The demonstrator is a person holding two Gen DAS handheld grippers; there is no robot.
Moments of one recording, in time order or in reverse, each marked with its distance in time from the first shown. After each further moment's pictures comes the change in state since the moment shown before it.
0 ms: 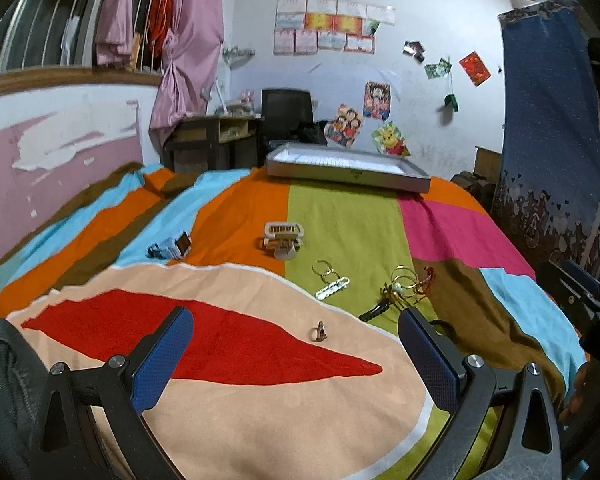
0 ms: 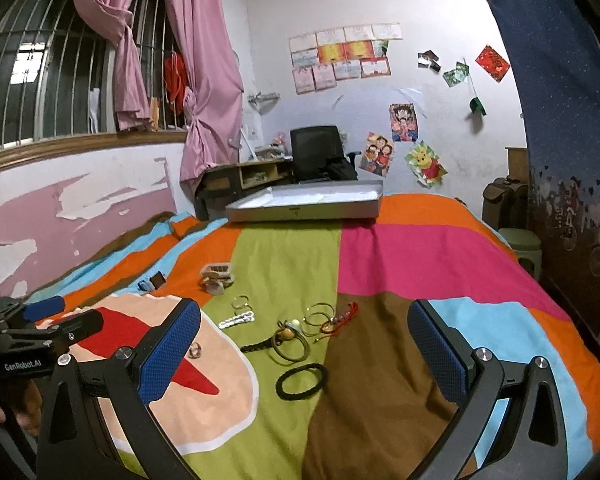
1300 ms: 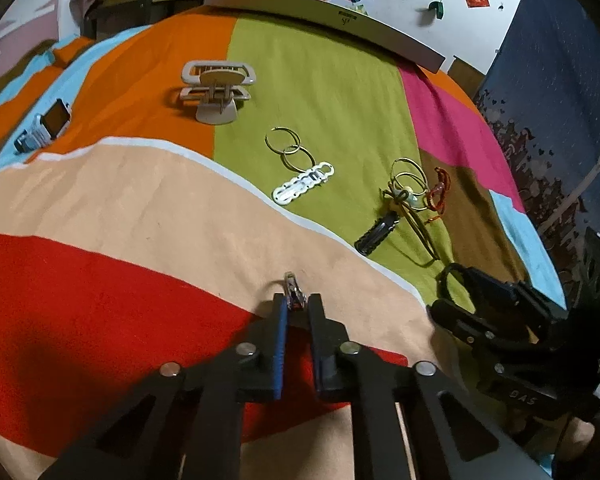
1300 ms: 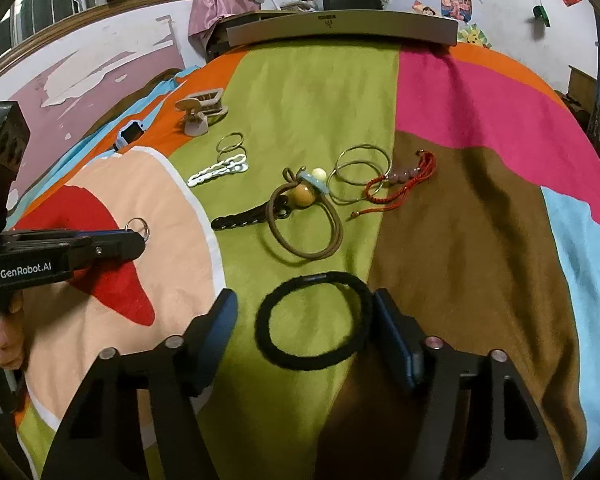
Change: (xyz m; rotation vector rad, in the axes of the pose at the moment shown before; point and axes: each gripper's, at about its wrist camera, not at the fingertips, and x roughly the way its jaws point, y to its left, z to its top) left arm 0.164 -0.005 -0.021 -0.037 0.506 -0.270; right arm 0.153 0.018 -0.072 -0.076 0.538 0.101
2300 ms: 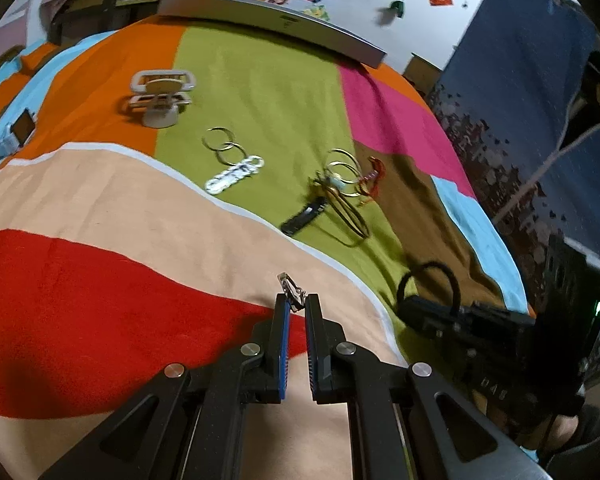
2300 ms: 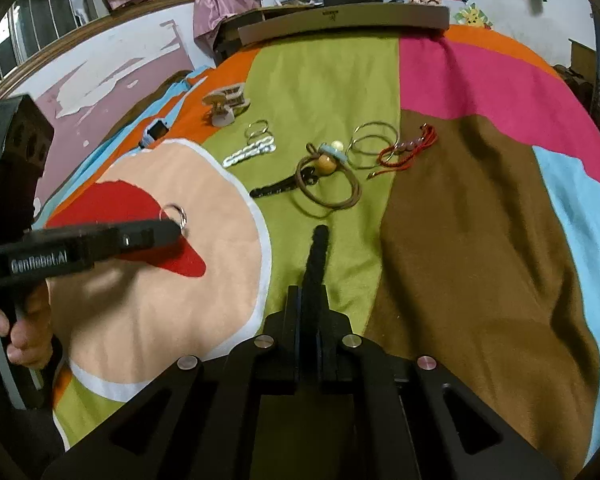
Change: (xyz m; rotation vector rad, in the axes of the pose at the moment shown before) left arm -0.019 -0.027 -0.014 0.071 -0.006 -0.143; right arm -0.028 0.001 -0.022 0.067 0.025 0.083
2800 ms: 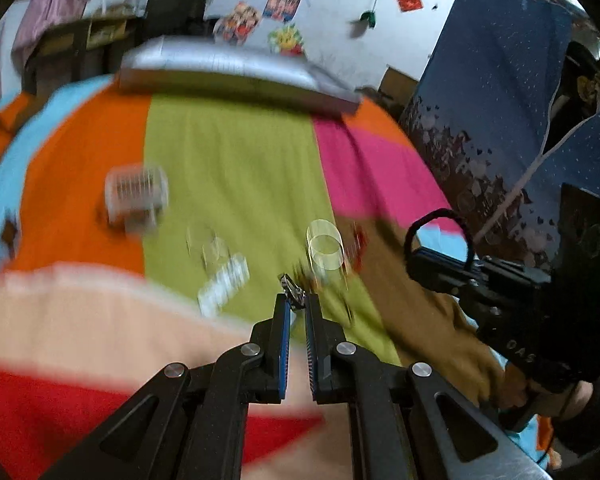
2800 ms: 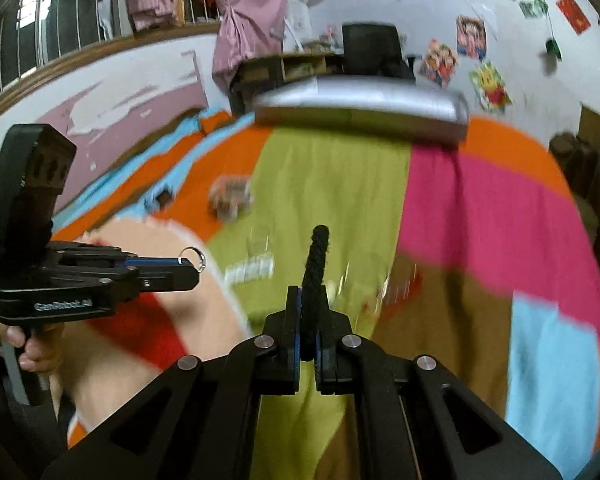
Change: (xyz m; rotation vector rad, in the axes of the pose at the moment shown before) left arm -0.018 -0.007 0.091 0.102 -0.089 -0.023; right arm -0.032 0.006 0.108 -0.136 -0.169 -0.024
